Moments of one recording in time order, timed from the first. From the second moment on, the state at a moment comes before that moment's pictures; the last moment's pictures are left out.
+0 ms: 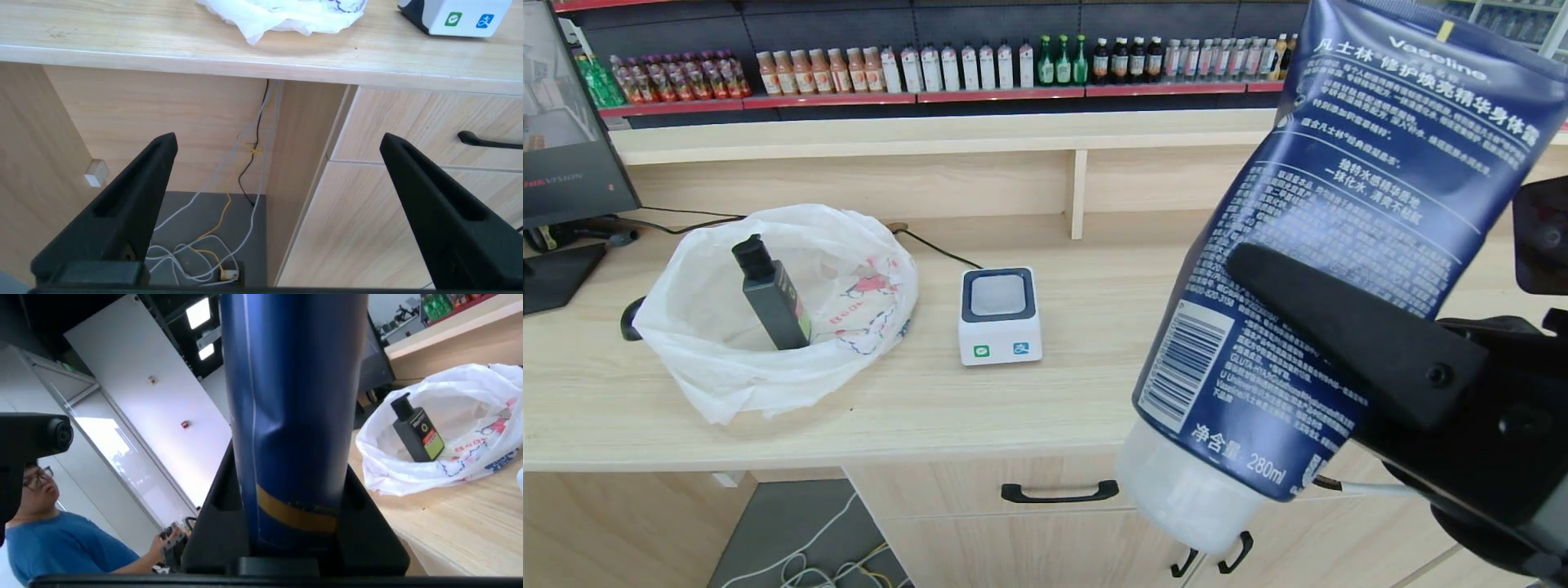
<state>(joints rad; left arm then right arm) 0.00 0.00 0.00 0.00 0.01 -0.01 0.90 1.48 -0.45 -1.57 0.27 0.67</state>
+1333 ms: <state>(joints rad) 0.00 0.00 0.00 0.00 0.01 -0.01 0.89 1.53 -0.47 -1.57 0.27 0.51</state>
